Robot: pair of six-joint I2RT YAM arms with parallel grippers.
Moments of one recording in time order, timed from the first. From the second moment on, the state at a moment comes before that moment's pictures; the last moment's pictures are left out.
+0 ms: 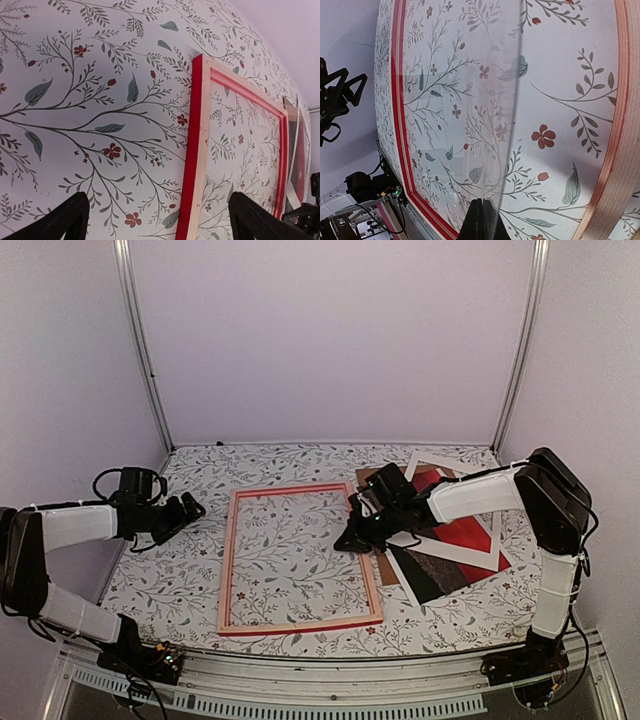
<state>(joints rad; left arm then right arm) -0.06 1.32 0.60 -0.09 0.22 -0.57 0.76 1.97 1.20 -0.10 -0.48 0.85</state>
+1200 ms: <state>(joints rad) -0.14 1.38 0.61 -0.09 0.13 -0.55 0.77 1.97 1.25 -0.16 -0.52 0.83</state>
